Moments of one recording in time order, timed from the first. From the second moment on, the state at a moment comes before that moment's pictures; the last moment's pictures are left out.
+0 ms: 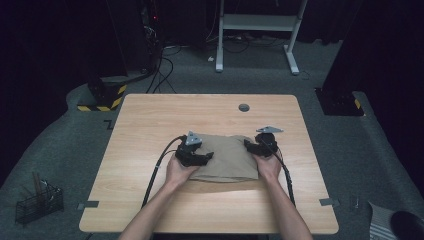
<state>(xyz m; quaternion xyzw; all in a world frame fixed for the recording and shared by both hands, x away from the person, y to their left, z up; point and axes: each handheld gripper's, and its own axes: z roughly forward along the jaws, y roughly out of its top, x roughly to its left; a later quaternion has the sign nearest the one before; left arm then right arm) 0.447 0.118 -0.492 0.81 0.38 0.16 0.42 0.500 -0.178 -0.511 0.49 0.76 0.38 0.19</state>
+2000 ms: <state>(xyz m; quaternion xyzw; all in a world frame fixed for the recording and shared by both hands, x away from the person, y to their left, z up) 0.449 0.172 -0.500 0.76 0.45 0.17 0.44 0.452 -0.160 -0.506 0.42 0.78 0.43 0.18</state>
